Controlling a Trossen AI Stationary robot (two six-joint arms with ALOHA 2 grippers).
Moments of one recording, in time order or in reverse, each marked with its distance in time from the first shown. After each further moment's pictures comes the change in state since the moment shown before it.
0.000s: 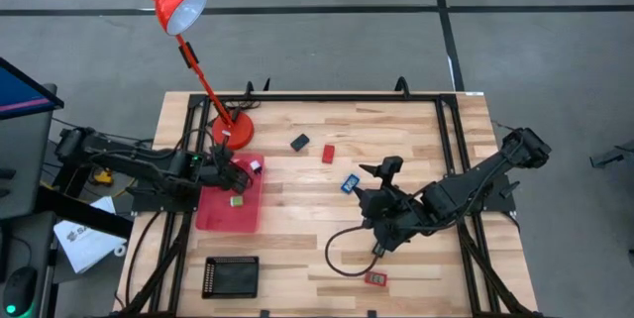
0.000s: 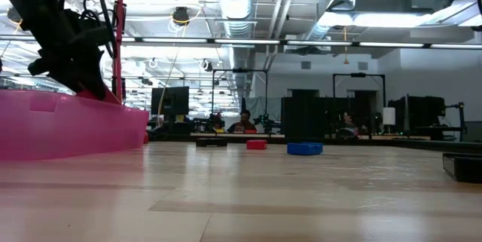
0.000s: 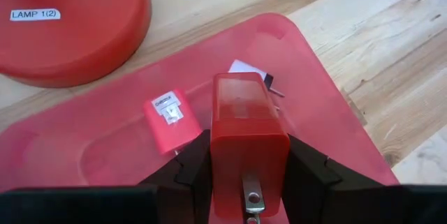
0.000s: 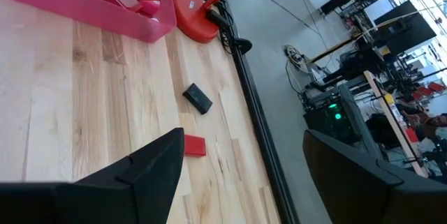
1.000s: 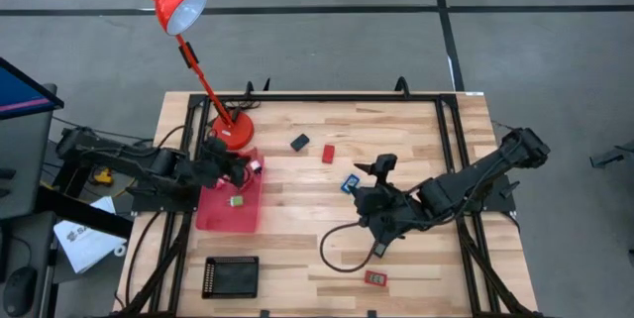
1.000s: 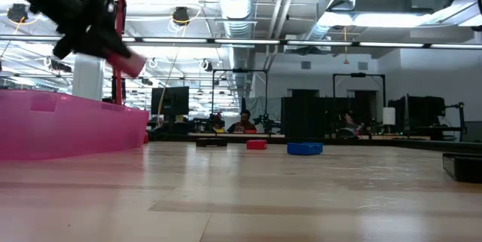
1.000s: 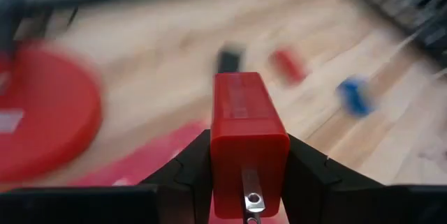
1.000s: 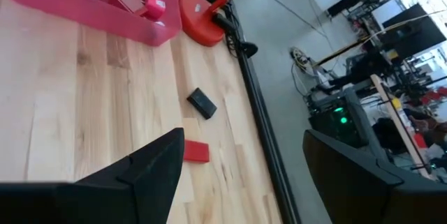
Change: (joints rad) left arm -0.065 -0.167 0.001 0.195 -0.195 0.134; right arm -0.028 0.005 0.000 0.071 -0.041 -0.079
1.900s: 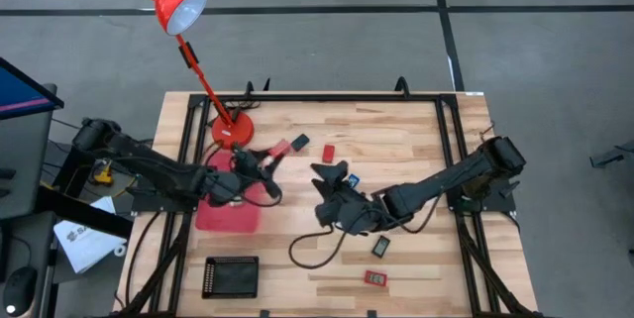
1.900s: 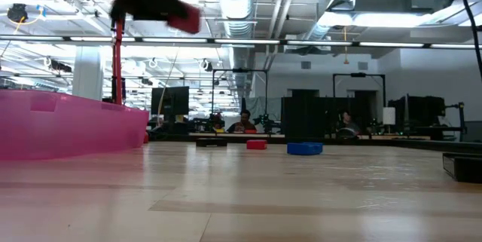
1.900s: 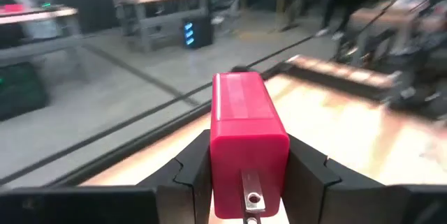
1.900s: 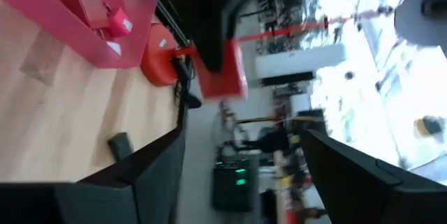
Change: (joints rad) left arm -0.125 0.451 0.081 0.867 -0.383 0.703; right arm -0.106 0.192 0.000 0.700 0.039 -0.975
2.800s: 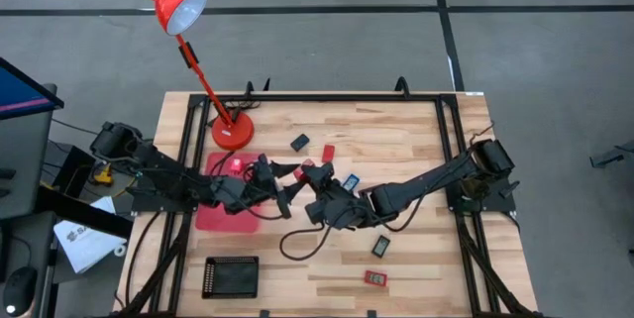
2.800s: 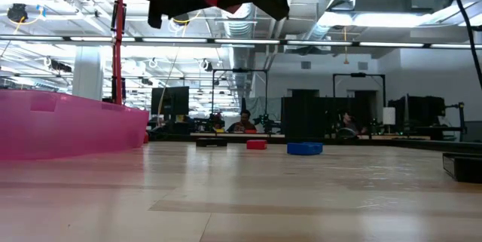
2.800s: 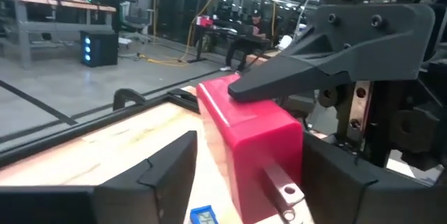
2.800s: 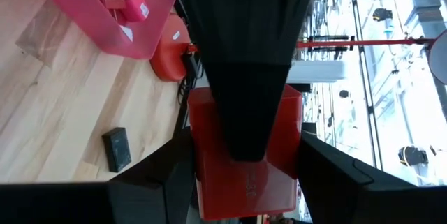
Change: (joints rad) left arm 0.002 0.266 0.002 0.587 0.302 0.051; right arm -0.048 0.102 -0.001 0.114 -0.071 -0.180
